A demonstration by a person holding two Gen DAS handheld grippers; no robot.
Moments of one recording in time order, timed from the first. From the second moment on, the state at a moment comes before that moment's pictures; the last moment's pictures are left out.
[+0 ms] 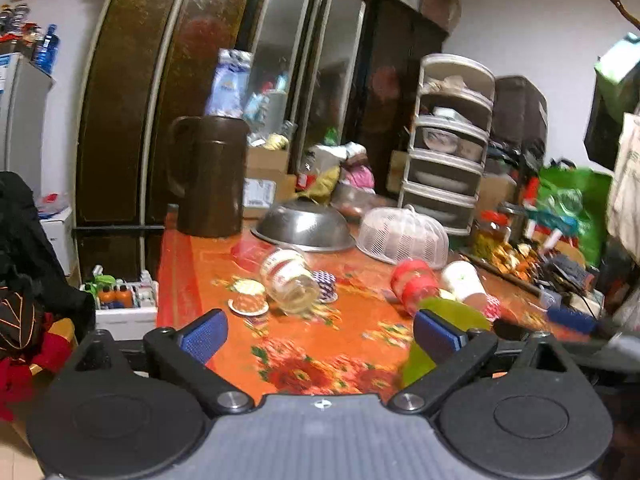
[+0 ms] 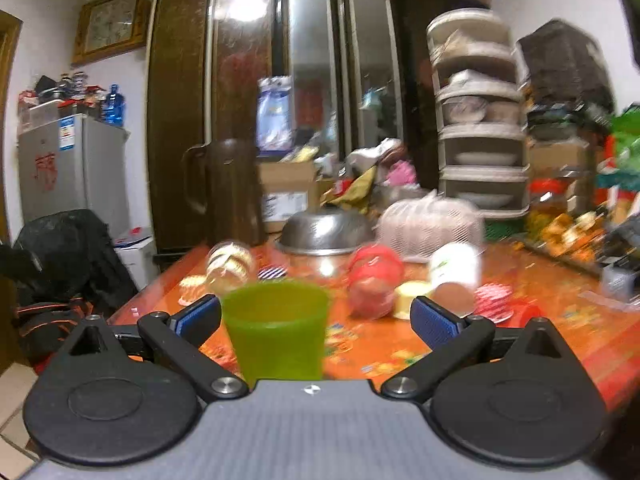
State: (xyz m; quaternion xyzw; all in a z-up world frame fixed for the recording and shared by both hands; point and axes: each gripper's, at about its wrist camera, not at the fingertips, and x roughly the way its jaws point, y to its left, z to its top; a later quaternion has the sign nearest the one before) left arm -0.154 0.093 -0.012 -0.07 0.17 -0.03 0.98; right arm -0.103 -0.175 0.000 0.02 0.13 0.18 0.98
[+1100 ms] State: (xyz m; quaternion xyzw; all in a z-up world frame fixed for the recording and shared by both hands) left arm -0.164 0.041 0.027 0.00 0.27 -0.02 0.96; right arm -0.116 -0.200 0.054 0.03 0.30 0.10 0.95
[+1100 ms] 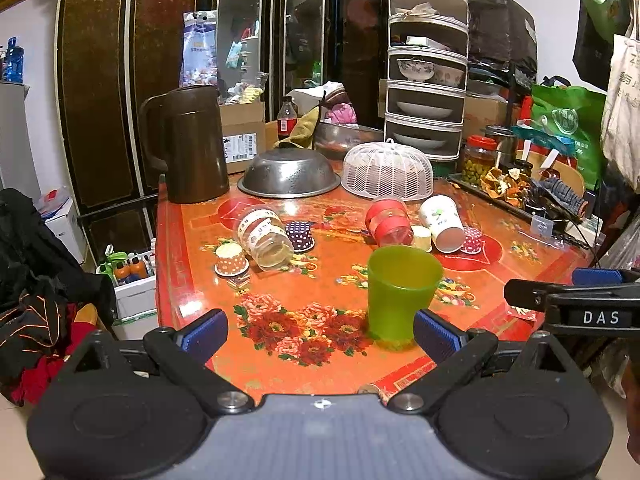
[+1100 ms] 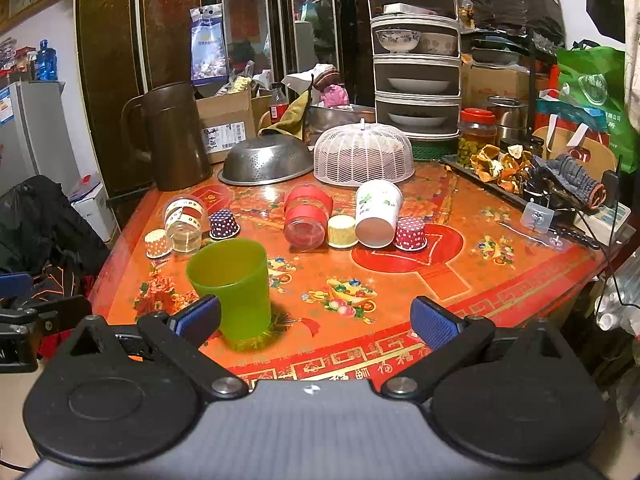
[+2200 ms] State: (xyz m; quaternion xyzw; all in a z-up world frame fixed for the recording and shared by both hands) left arm -0.162 0.037 0.023 0.00 0.28 -0.02 0.96; right arm -0.117 -0.201 0.057 0.02 0.29 0.10 0.95
